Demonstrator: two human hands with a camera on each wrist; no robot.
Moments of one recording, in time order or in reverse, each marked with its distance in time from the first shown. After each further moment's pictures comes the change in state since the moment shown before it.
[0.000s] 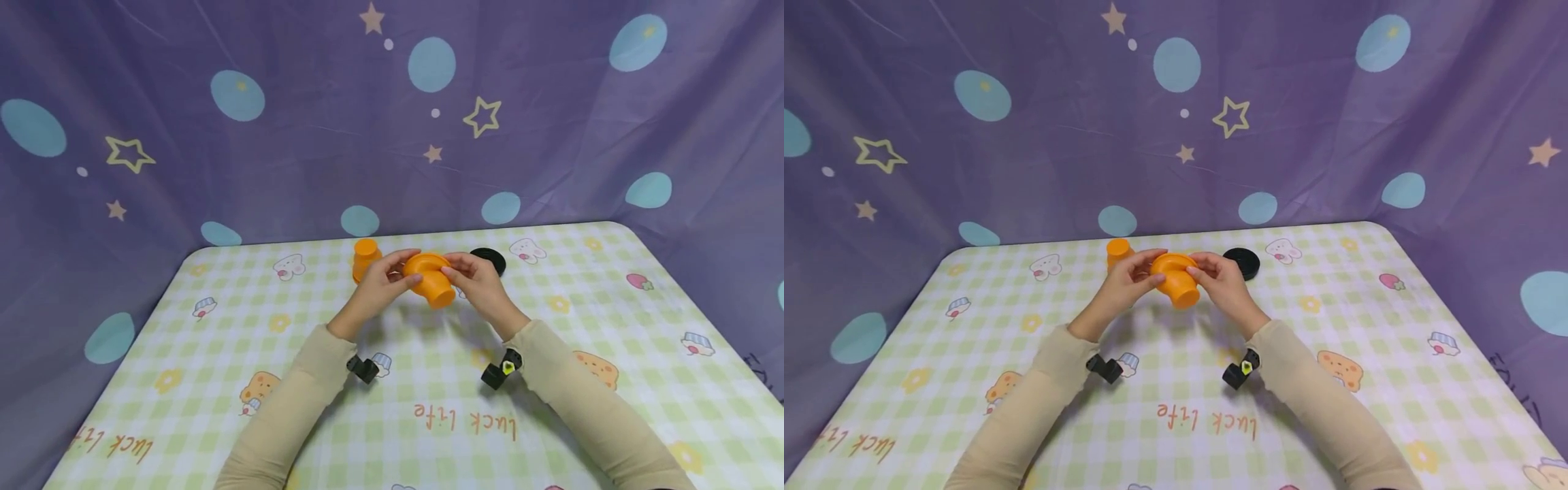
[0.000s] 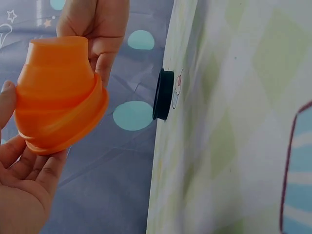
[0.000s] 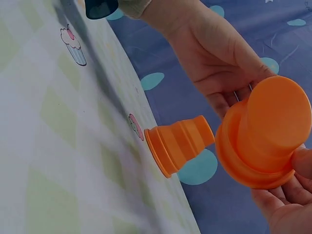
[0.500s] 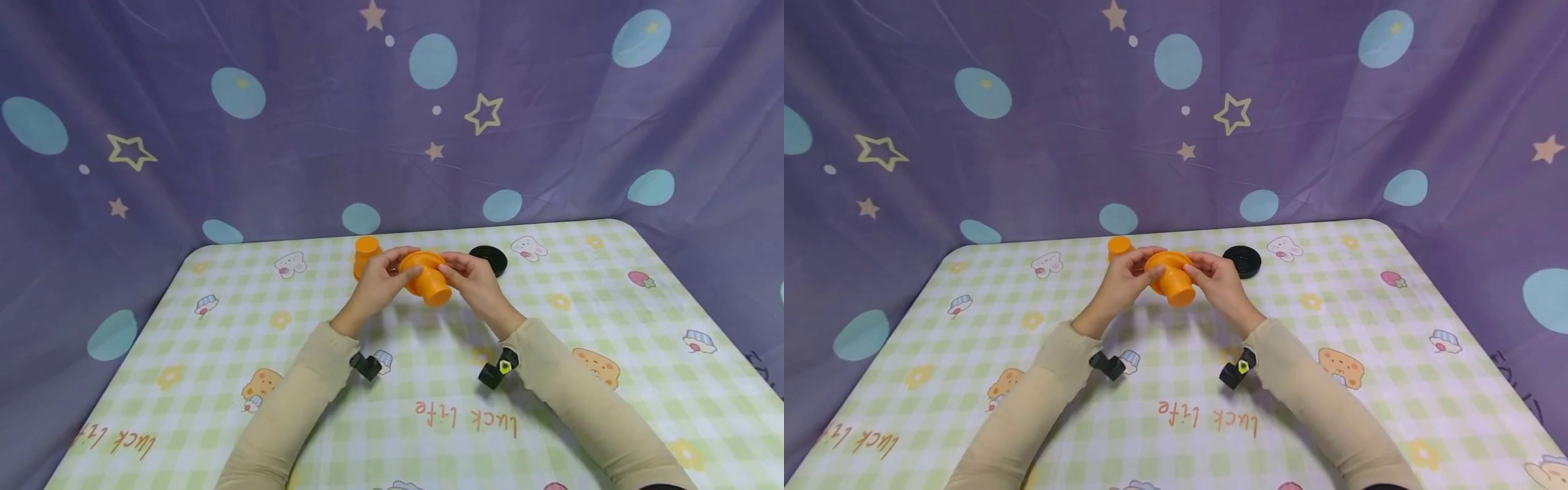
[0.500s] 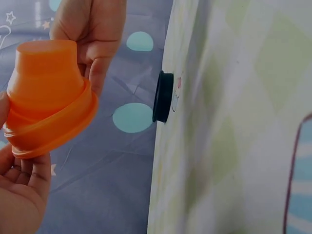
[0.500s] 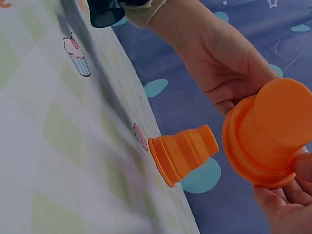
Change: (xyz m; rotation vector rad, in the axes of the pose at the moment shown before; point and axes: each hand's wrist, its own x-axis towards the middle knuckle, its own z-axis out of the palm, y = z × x) left_hand -0.007 0.024 0.003 0.014 0.066 -0.018; right_hand 0.001 0.000 0.011 0.079 0.007 0.026
